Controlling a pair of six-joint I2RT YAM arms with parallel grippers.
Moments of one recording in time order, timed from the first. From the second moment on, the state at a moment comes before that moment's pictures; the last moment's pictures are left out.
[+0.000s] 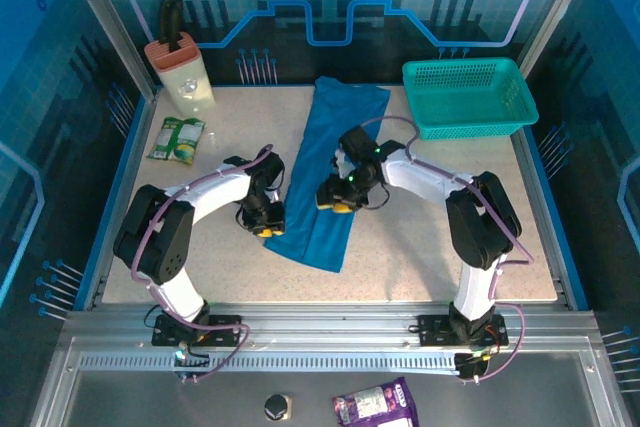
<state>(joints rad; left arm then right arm) -0.40 1.70 1.06 -0.92 0.23 -0.53 0.61 1.83 1.31 -0.73 -0.52 0.61</state>
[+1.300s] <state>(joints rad) -0.40 1.65 1.00 -0.94 0.22 -0.55 0.80 1.76 1.01 -0.68 -0.42 0.82</state>
